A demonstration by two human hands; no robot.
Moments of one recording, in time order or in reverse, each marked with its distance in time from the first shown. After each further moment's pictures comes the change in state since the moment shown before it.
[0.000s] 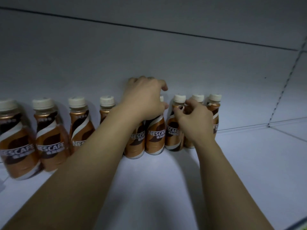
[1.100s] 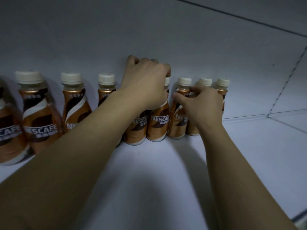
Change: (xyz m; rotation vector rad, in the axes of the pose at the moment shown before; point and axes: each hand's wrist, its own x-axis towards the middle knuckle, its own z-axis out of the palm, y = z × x) left_hand -0.008 -0.009 0.017 0.095 0.097 0.056; right_hand -0.002 -0.005 0.005 -0.045 0.043 -0.008
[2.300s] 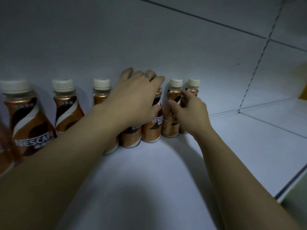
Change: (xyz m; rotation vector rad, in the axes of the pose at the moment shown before) left_hand 0.005 0.032 0.019 -0.001 -0.054 0.257; right_hand 0.020 0.056 -0.022 -0.081 -0.108 0.004
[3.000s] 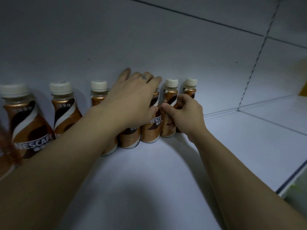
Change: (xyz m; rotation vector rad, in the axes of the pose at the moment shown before) left_hand -0.001 0.002 -0.001 0.027 -0.033 0.014; right_hand -0.004 0.004 0.008 0.211 -0.003 0.125
